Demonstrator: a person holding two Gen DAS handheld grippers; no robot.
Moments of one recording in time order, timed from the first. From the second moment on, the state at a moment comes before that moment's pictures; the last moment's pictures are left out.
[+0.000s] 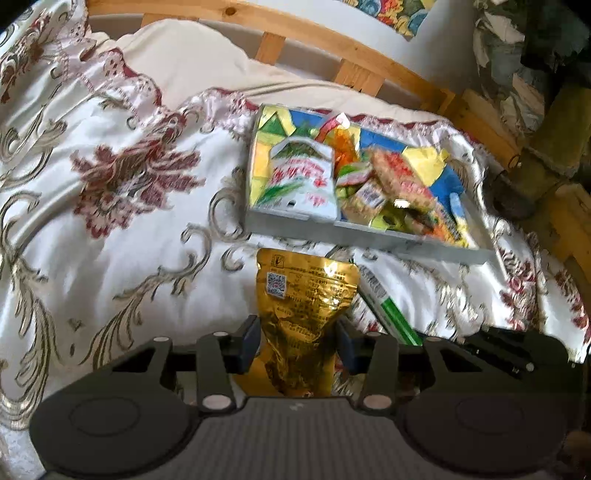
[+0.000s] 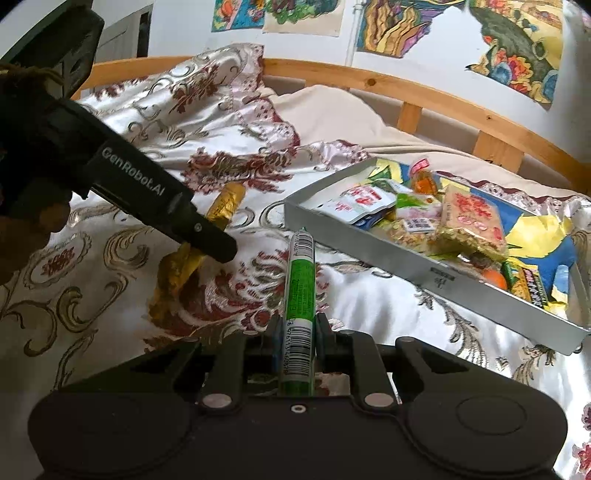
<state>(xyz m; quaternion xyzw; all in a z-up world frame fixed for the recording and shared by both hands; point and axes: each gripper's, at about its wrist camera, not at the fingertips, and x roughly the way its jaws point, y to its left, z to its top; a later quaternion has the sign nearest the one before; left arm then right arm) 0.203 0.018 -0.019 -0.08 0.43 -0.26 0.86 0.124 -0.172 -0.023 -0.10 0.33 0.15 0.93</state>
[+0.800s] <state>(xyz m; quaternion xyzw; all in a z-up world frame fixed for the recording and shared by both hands) 0.253 -0.046 -0.018 -0.02 0.41 -0.27 0.87 0.138 -0.227 -0.006 -0.06 0.31 0.08 0.95</state>
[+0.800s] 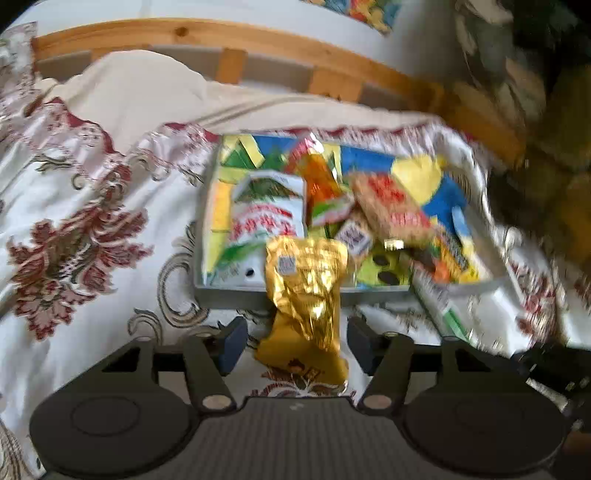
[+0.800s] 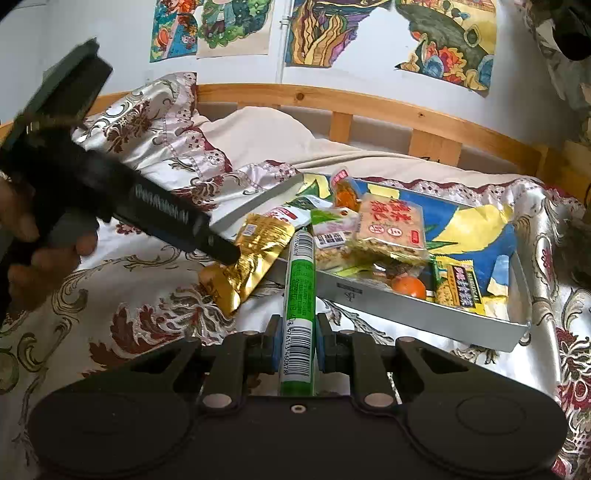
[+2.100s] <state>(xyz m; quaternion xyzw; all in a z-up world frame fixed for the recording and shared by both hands) 0.325 -0.165 0.061 -0.05 0.36 -0.31 0.88 0.227 -0.334 0.036 -0.02 0.27 -0.06 0.96</state>
